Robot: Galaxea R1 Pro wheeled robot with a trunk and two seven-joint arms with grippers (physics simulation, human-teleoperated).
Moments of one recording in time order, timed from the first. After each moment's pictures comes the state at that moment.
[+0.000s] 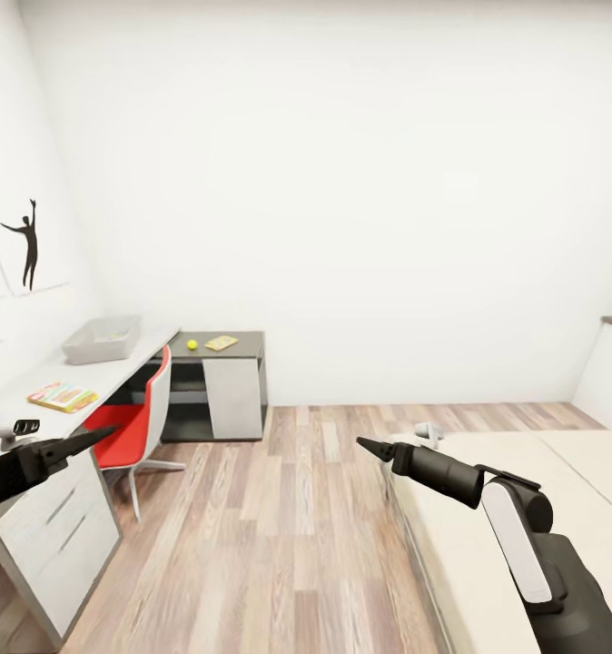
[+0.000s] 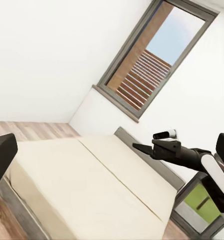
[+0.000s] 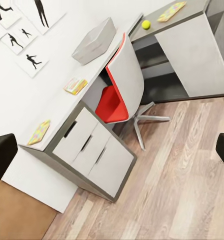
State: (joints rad) left arm -0.42 0.34 0.62 -1.41 0.17 0.96 -1.57; right arm -0.38 -0.10 -0.04 -1.54 -0.57 0.87 0.48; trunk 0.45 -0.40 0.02
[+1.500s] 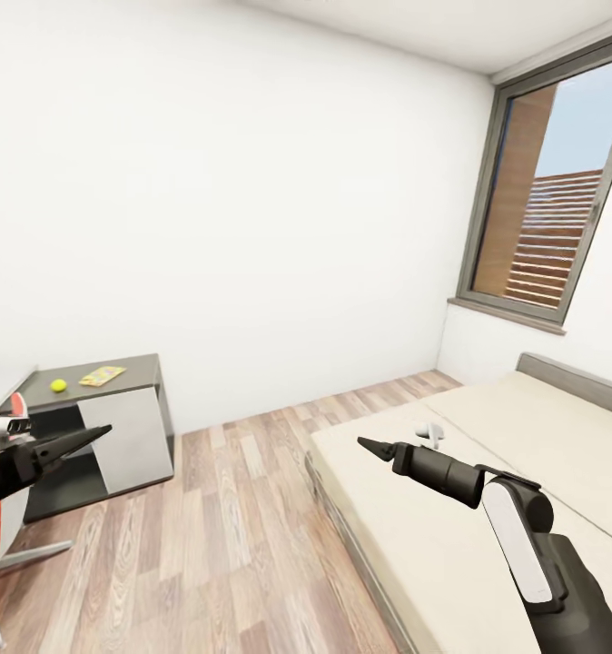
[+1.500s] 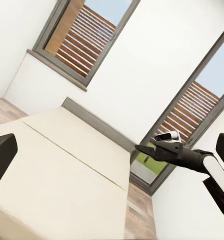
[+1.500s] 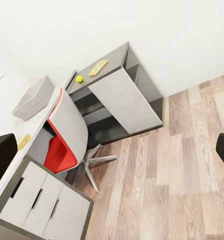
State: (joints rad) left arm -0.42 0.34 0.63 -1.41 0.17 0.96 -1.57; right arm -0.38 -0.10 -0.04 -1.54 -0.57 0.87 0.48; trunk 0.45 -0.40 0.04
